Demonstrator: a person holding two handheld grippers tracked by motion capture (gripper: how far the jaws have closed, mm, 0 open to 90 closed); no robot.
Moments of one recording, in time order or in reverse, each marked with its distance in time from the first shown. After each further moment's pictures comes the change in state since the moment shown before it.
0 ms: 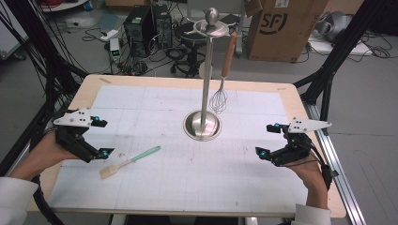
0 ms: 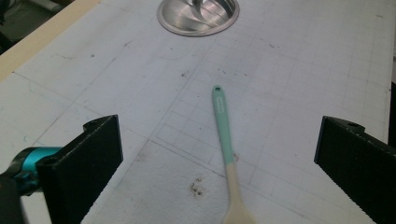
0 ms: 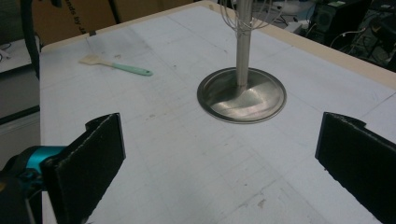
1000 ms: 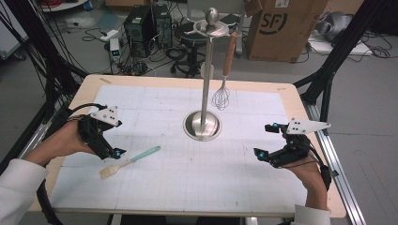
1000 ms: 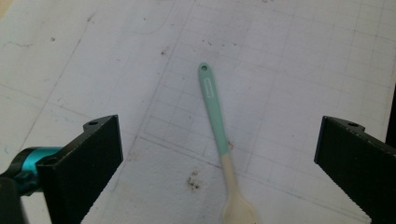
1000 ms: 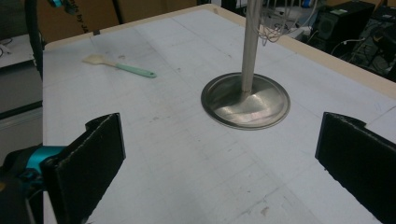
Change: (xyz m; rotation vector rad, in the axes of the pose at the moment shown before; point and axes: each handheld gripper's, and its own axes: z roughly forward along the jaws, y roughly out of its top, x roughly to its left) left arm -0.004 0.042 0.034 0.278 -0.056 0.115; right arm 0.007 0.004 0.001 -0.008 0.005 -0.035
